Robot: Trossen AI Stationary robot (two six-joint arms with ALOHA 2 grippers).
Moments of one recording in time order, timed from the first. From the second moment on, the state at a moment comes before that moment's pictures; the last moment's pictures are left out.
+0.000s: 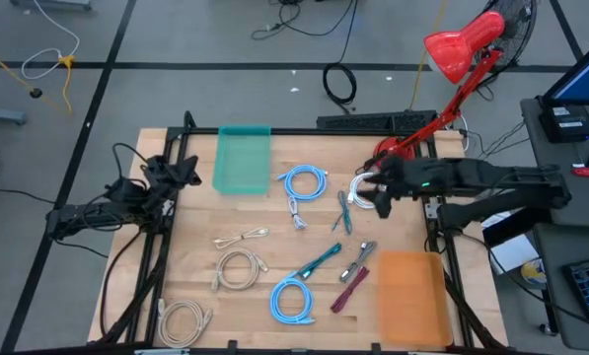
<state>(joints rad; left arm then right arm) 0.15 0.07 0.02 0.64 -0.32 -1.14 0.02 0.97 1.05 -0.78 0.19 0.59</state>
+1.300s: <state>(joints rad) 0.15 0.07 0.02 0.59 -0.21 -1.16 -0.17 1.50 0.83 -0.95 0.13 -0.04</state>
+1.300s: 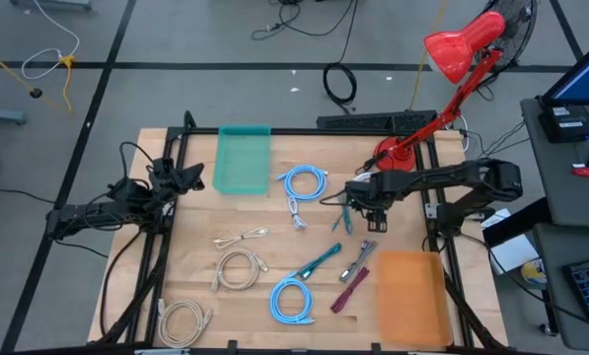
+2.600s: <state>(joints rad) 0.15 0.07 0.02 0.56 -0.21 -1.18 -0.17 1.50 0.88 -0.85 0.16 0.22</state>
